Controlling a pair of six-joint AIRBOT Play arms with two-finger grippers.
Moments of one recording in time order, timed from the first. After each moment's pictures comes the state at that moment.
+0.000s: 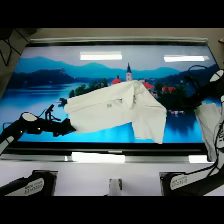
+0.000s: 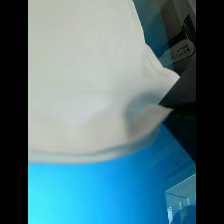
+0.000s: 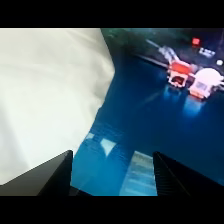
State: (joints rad) left arm 0.08 -1.25 0.60 0.74 -0.99 -1.33; right arm -0.35 -1.74 1.55 -1.28 1.55 0.95
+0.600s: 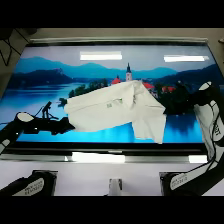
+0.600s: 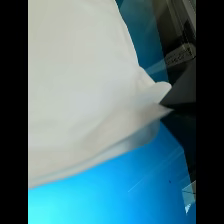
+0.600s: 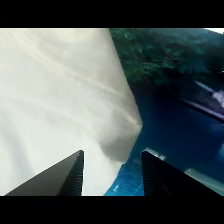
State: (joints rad) left arm 0.08 -1.17 0.60 0.74 -1.01 -1.32; right arm -0.35 -1.84 1.45 -1.11 1.45 0.92
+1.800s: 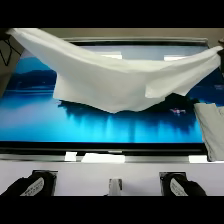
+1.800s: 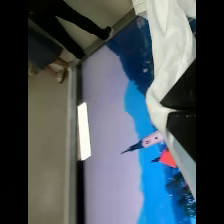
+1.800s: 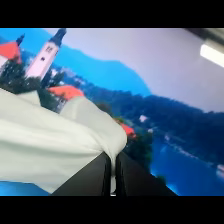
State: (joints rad) left arm 0.10 -1.02 1.80 0.76 -1.17 -1.37; right arm -0.19 -1.04 1.83 -1.33 1.38 0.93
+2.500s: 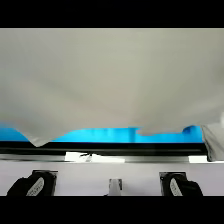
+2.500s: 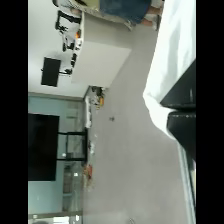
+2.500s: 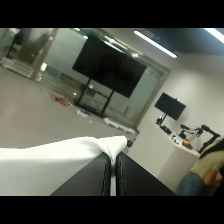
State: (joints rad) left arm 0.11 -0.80 2.06 1.05 -1.15 -1.48; right arm -0.19 -0.68 1.96 -1.41 0.98 0.97
